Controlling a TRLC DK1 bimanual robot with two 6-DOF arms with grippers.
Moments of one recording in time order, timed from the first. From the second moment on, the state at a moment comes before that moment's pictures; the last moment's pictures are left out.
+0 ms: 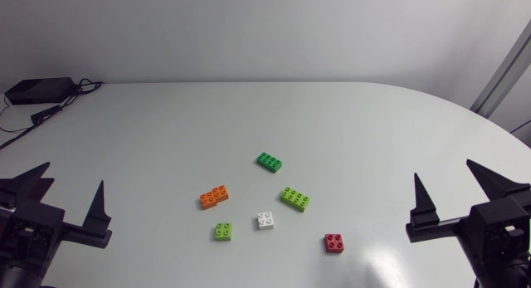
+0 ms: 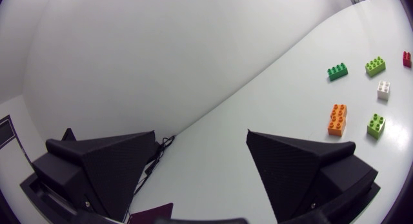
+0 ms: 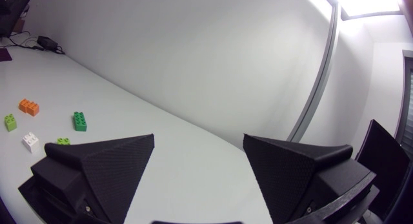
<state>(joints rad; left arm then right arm) -0.22 0.00 0.06 -0.09 -0.35 0.69 0.27 0.00 0.04 0.05 0.29 -0.46</state>
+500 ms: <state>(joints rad) -0.22 0.00 0.07 -0.15 -0.35 0.75 0.28 0.00 0.04 0.05 0.28 -0.46</state>
